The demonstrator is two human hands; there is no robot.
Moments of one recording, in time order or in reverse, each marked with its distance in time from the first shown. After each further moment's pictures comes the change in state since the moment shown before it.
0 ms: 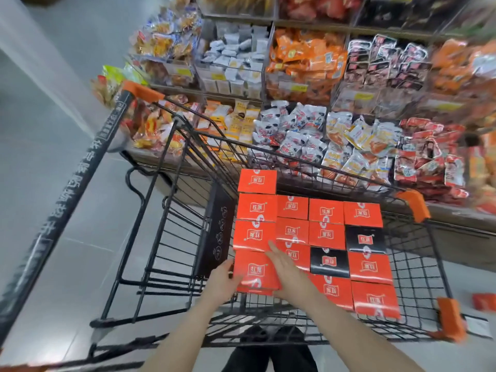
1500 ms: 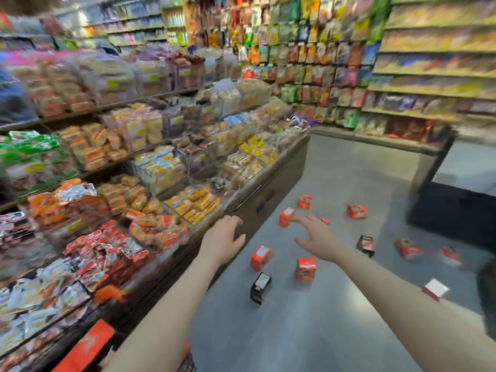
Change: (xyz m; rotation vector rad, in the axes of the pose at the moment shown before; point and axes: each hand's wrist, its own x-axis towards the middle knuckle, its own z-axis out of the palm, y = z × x) left_hand -0.207 0.479 0.416 0.661 -0.237 1.578; right_hand -0.620 0.197 -0.167 -0.009 1.020 1.060
